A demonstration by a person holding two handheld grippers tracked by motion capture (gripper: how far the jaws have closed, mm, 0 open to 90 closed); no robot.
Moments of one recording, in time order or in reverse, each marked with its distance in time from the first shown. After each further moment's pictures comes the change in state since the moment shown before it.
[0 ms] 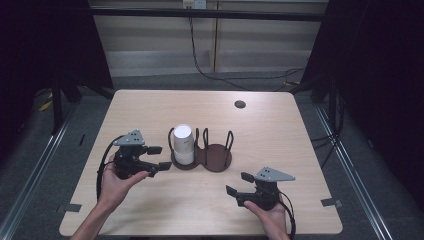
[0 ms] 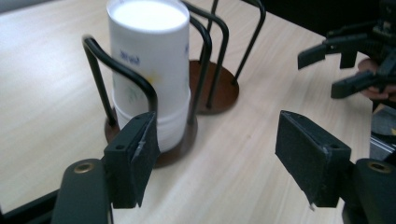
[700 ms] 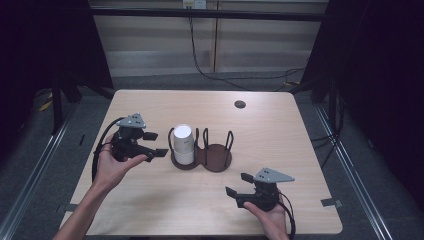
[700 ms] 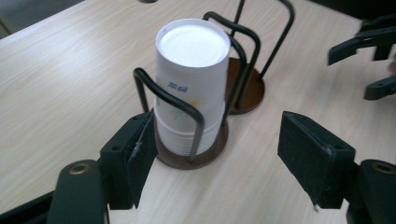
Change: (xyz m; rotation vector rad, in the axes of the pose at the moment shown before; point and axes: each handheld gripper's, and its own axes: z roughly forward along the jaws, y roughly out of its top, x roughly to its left) left arm 0.020 0.037 -0.005 0.119 0.058 0.057; right arm 0.003 0.000 -0.001 0.013 -0.006 -0.035
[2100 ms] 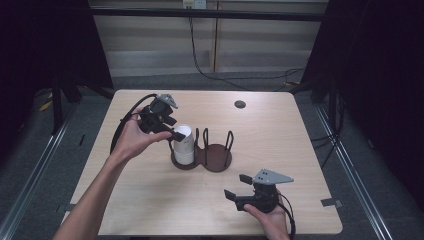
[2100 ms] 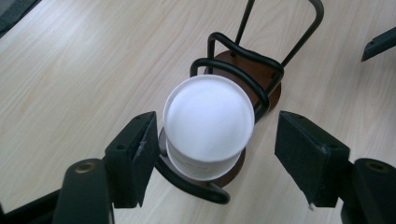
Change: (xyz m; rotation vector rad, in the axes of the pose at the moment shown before) left arm 0.010 0.078 0.048 0.249 -0.049 0.109; right arm 0.004 0.000 -0.002 0.005 0.038 -0.015
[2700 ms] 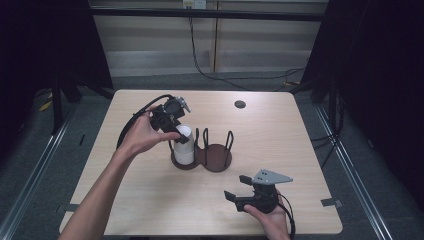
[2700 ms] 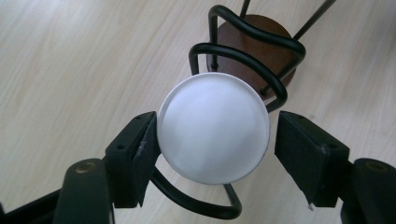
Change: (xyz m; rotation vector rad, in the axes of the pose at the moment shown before) left arm -0.001 0.019 0.023 0.197 0.034 0.066; right arm 0.000 -0.001 0.001 0.025 0.005 -0.005
